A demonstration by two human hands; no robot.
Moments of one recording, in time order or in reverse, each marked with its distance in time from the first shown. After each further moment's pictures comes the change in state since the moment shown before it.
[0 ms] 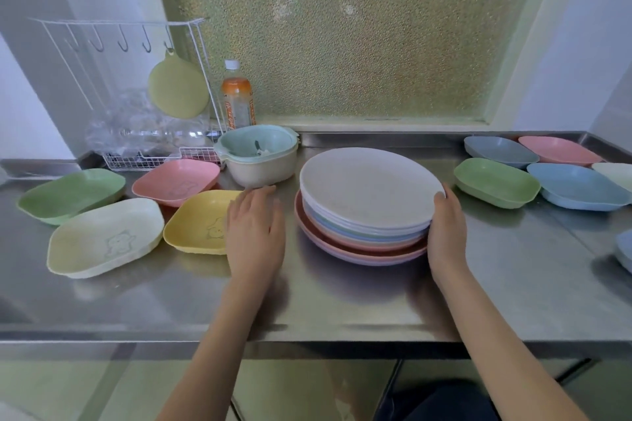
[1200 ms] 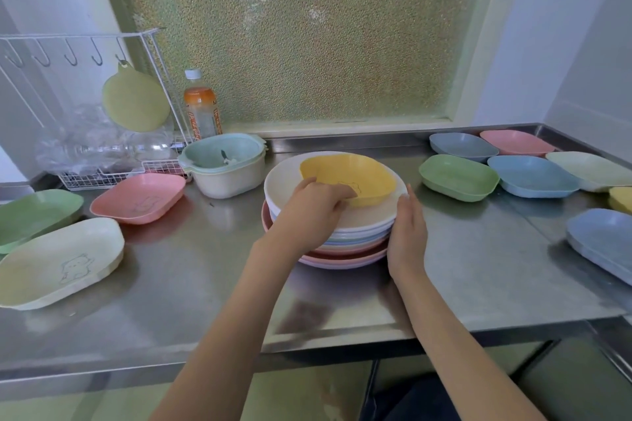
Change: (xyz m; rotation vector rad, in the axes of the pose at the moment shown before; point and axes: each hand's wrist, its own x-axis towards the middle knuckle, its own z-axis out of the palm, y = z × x) left_hand 0.031 0.099 0.037 0.053 -0.587 0.489; right_hand -0.008 0.014 0.003 0.060 0.068 -0.035
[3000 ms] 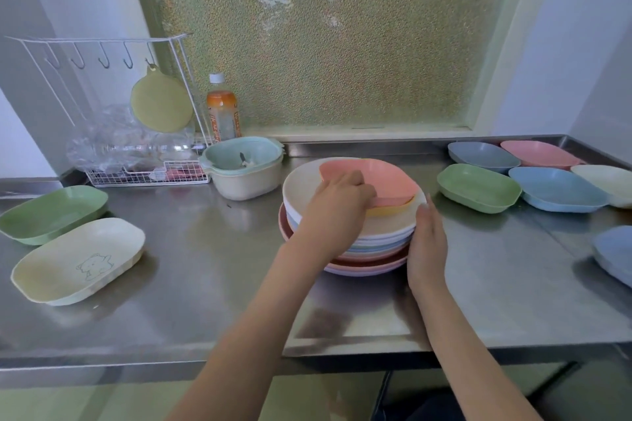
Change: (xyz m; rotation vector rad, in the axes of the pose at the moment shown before) left_hand -0.002 0.017 -0.008 0.150 0.125 0.064; right_hand -0.001 0.002 -0.003 0.036 -0.013 -0.016
